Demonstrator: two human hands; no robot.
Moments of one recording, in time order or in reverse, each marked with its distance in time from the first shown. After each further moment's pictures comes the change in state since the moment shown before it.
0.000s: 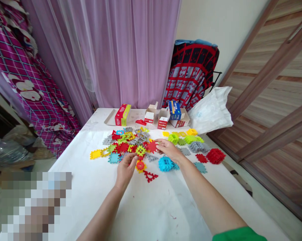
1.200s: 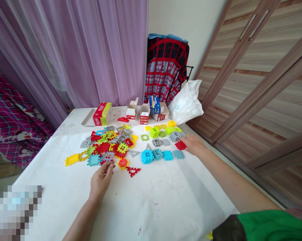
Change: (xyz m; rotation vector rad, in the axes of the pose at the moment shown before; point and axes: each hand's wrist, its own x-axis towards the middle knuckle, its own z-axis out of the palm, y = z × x) left_hand -0.018 -0.034 -0.025 0.272 -0.050 -0.014; right_hand -0.098 0.001 -0.165 -1.726 0.119 0.249
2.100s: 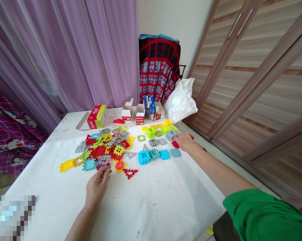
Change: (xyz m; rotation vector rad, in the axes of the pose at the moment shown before) left_hand -0.001 -0.010 0.000 0.082 -0.030 -0.014; right_hand 0.020 -0.013 0.009 0.019 -0.027 0.018
